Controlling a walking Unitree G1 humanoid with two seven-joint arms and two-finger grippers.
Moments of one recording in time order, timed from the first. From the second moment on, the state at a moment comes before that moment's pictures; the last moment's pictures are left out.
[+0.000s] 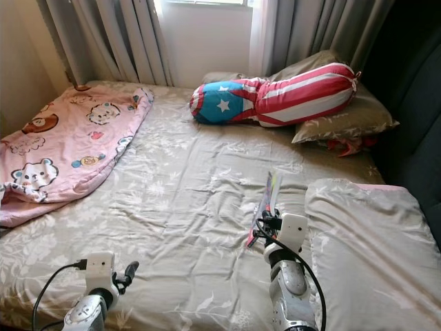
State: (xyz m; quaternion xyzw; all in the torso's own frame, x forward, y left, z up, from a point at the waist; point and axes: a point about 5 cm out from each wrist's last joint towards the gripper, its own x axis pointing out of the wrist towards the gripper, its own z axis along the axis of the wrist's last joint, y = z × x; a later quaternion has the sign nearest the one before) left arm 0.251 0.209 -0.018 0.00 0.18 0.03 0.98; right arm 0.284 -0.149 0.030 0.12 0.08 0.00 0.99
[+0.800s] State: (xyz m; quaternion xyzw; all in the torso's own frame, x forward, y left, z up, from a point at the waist) left arm 0.261 0.207 0.019 0.00 0.06 0.05 1.00; right arm 0.285 -0.147 0.030 0.11 0.08 0.01 0.99
